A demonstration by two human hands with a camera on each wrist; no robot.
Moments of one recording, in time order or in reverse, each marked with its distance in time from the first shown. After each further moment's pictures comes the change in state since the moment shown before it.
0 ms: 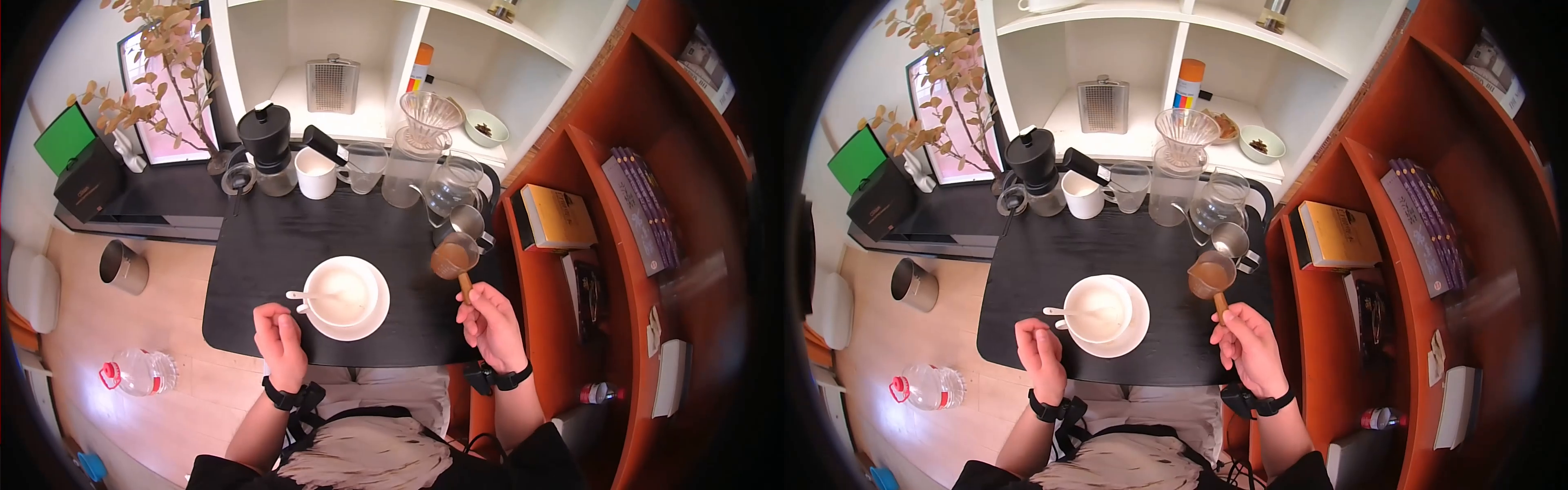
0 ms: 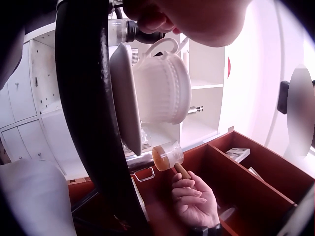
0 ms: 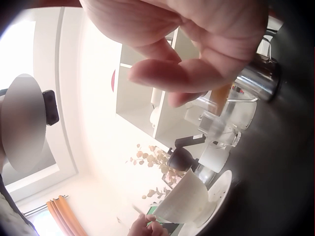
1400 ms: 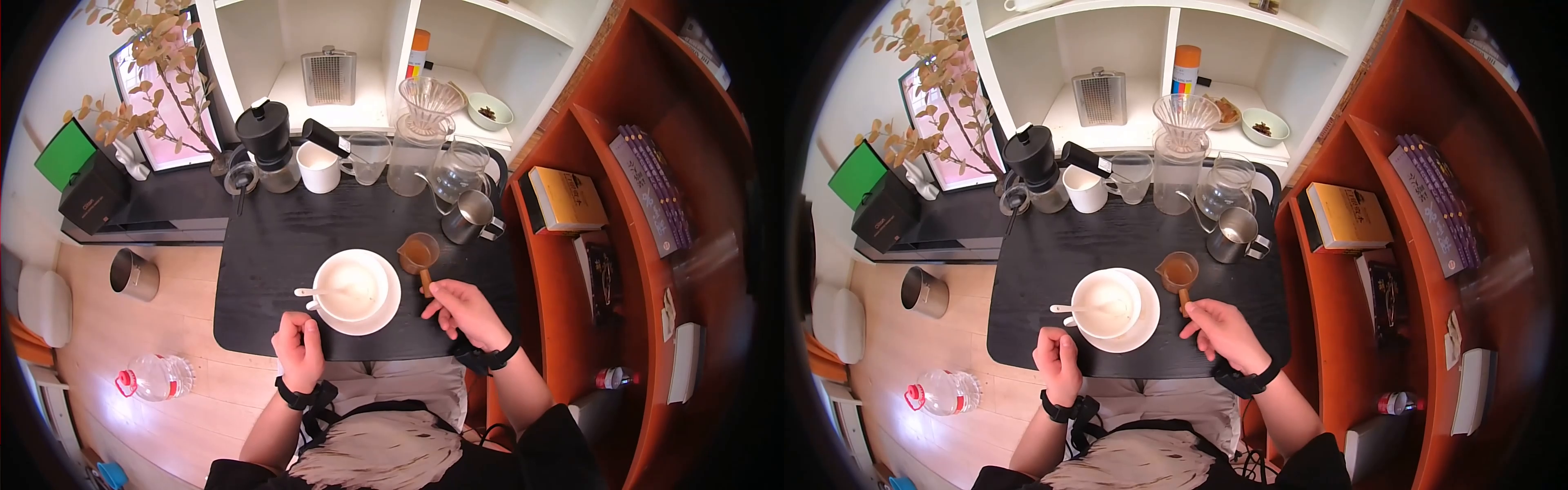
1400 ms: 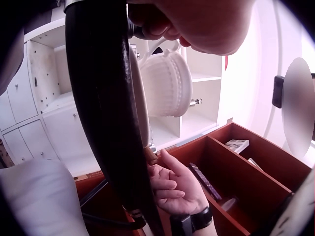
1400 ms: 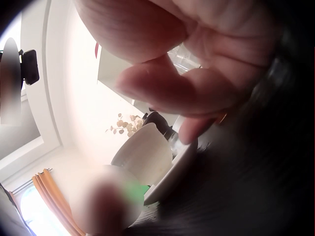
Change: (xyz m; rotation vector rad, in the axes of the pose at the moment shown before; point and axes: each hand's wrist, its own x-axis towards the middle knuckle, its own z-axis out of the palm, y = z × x) left_hand -0.006 -0.003 -0.010 0.221 -0.127 0.093; right_hand 0.034 0.036 0.019 -0.360 -0.051 0.259
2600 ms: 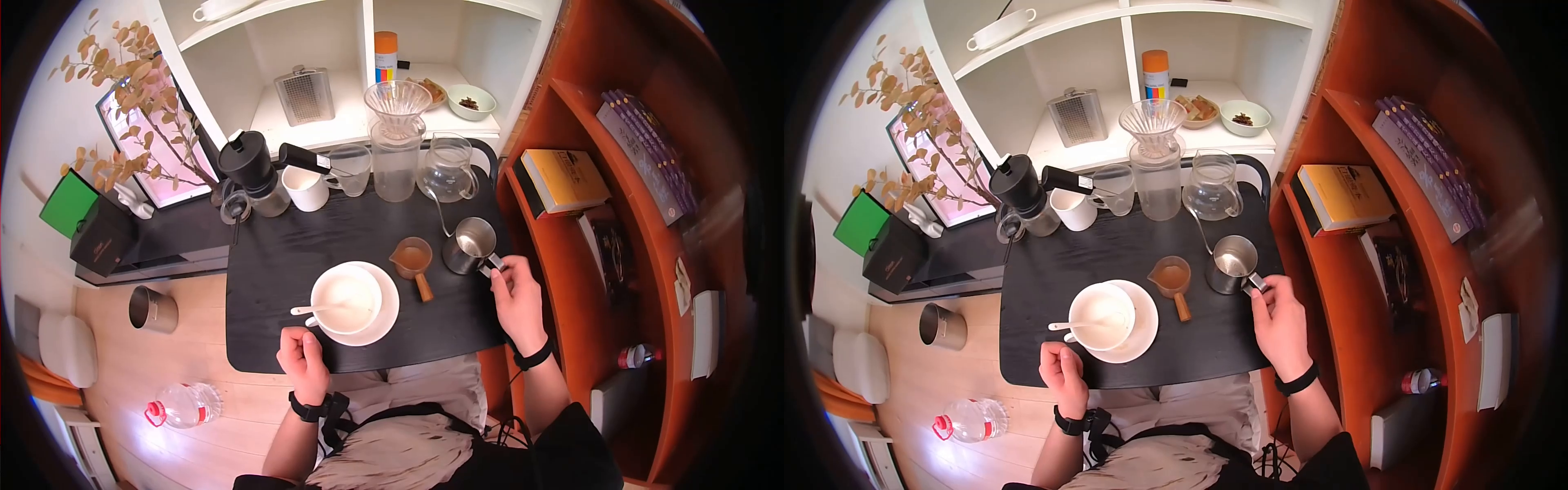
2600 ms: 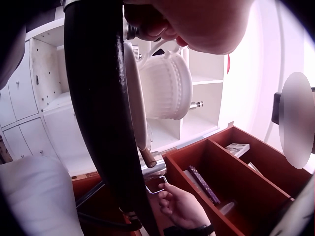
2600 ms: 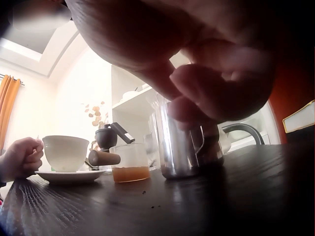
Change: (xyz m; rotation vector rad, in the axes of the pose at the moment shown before) left_hand 0.004 0.003 0.004 -0.109 0.023 -0.034; right_hand -0.031 0.008 -0.044 -0.516 0.654 -0.451
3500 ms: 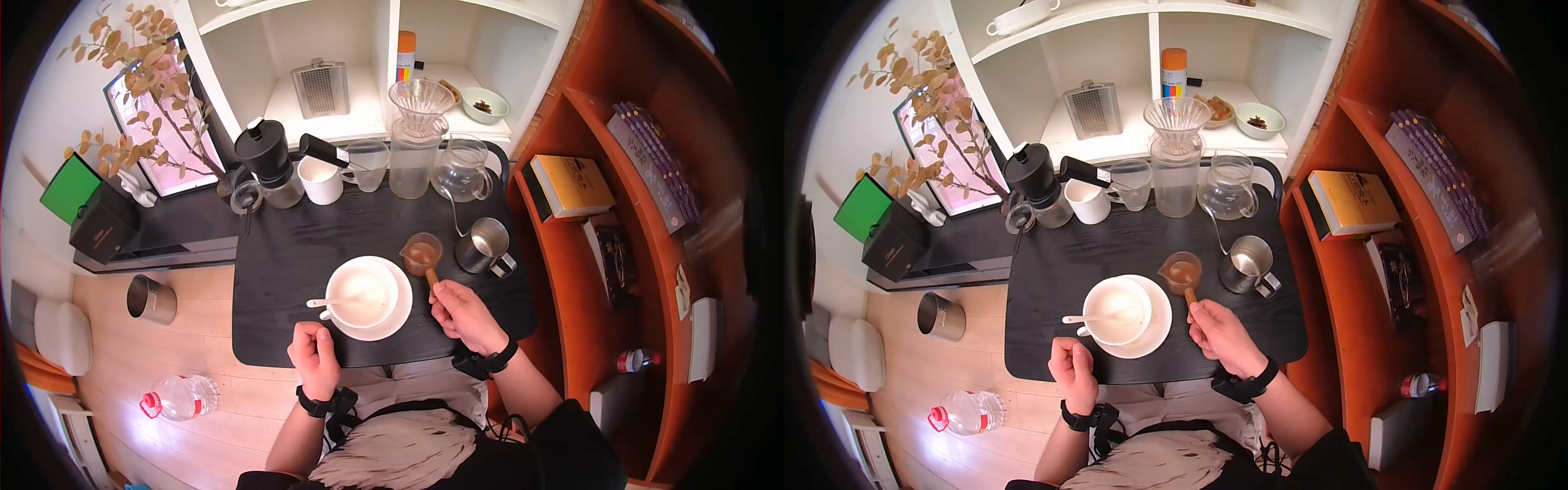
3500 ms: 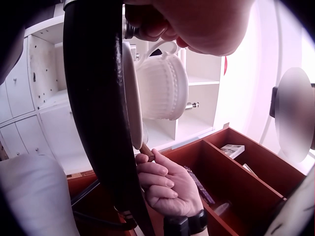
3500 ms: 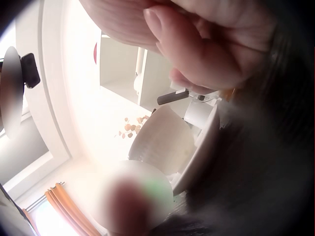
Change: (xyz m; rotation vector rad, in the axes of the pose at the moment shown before) left_hand -0.003 -0.008 -0.005 0.034 -0.025 0.030; right_hand -0.009 -0.027 0.070 0.803 -0.643 0.538
